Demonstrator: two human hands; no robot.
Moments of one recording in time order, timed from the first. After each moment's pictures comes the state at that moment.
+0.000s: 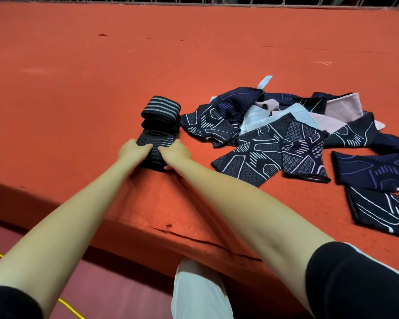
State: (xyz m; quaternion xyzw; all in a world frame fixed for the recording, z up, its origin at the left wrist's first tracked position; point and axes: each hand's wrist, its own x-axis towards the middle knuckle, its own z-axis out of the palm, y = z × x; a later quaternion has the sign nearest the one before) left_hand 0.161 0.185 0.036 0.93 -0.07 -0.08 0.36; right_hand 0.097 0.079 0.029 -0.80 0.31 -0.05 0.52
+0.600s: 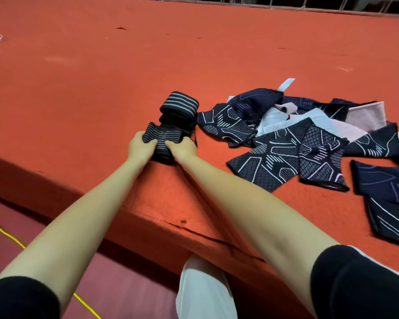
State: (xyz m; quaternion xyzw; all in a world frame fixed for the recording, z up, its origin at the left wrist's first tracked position) left_hand 0.158 0.206 0.025 0.87 -0.06 -0.01 0.49; right_hand 0.116 0.090 0.021 -0.77 0.27 -0.08 0.57
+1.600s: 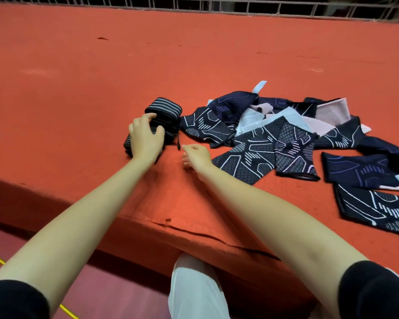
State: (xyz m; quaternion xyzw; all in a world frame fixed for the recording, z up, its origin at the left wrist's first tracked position) left_hand 0.118 0.155 0.067 0.87 -0.19 0.16 0.44; right_hand 0.042 0.048 0.027 -0.68 0.29 -0.13 0.67
